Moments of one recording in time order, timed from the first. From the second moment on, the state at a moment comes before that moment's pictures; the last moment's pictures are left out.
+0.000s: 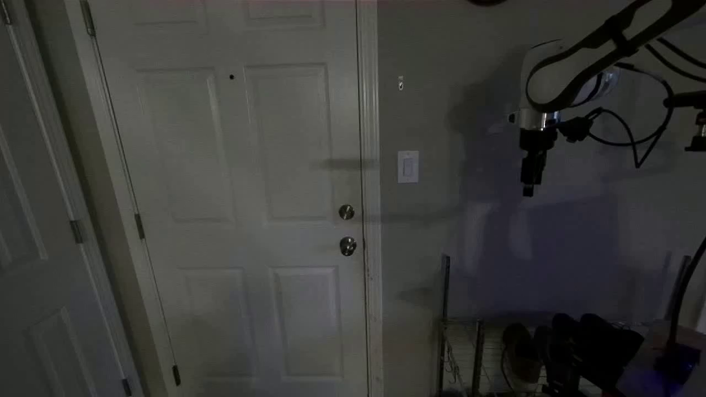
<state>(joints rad) -0.13 -0.41 -0.25 -2.50 -0.29 2.17 -0.41</state>
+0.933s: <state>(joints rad) -0.13 -0.41 -0.25 -2.50 -0.29 2.17 -0.41</state>
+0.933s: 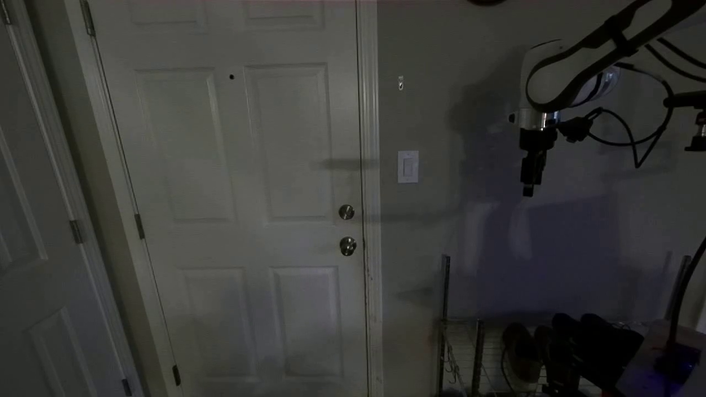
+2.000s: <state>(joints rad) 0.05 -0.16 -0.39 -2.42 0.23 2.53 -0.93</state>
